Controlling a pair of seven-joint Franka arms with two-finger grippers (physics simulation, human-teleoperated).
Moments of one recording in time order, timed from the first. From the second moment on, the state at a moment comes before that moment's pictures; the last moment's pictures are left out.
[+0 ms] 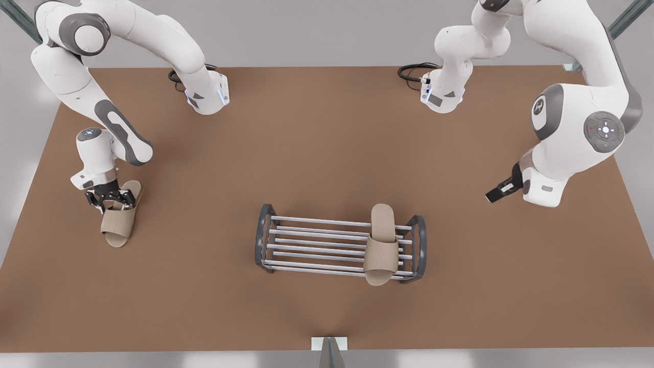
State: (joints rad) left arm -0.02 0.16 -0.09 -1.50 -0.02 1.62 -0.58; right arm -0.89 0.57 0.32 -2.42 -0.18 3.51 -0.57
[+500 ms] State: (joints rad) left arm -0.01 0.18 -0.10 -1.52 -0.05 1.68 -0.31; right arm -0.91 0.56 0.34 -2.42 -0.18 3.51 -0.43
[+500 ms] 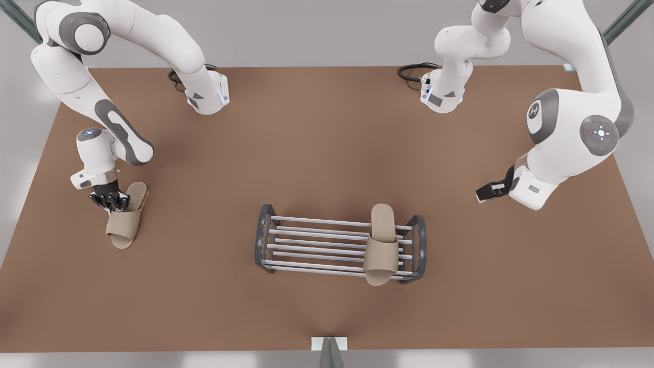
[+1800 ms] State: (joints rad) left arm -0.02 0.17 -0.12 -1.47 0.00 1.66 -0.13; right arm 0.15 0.49 0.43 -1.07 -0.36 1.82 0.58
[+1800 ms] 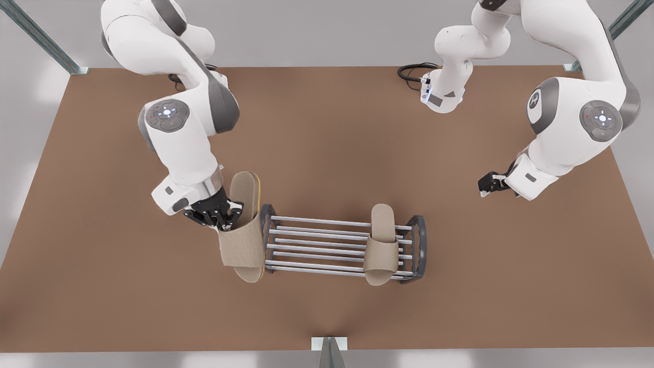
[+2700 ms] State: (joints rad) left arm -0.02 0.19 -0.12 -1.45 0.00 1.66 -0.11; right arm 0.49 0.73 0.26 -1.04 -0.37 2.10 1.23
